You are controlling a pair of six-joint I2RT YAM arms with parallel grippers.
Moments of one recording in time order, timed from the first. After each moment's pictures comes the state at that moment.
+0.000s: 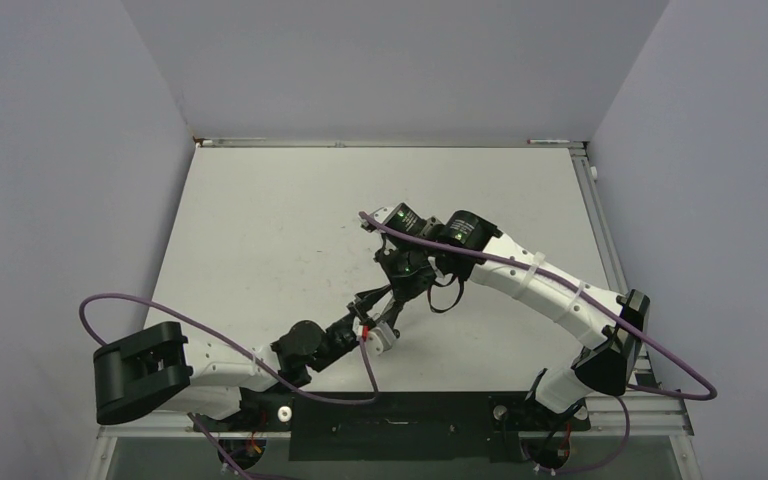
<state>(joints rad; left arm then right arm) -1.22 1.25 0.25 1.18 -0.23 0.54 0.98 1.54 1.58 -1.13 -0.02 0.30</state>
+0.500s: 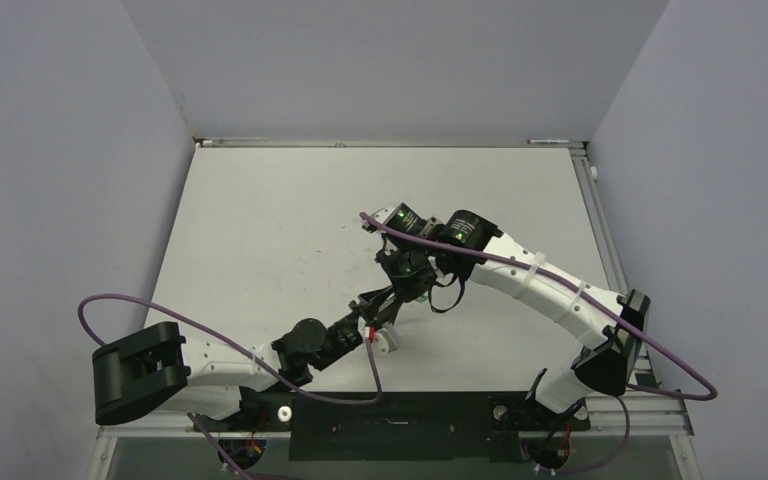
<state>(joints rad) -1.23 1.23 0.28 1.10 -0.23 0.61 0.99 1.54 1.59 -1.15 -0.02 0.30</state>
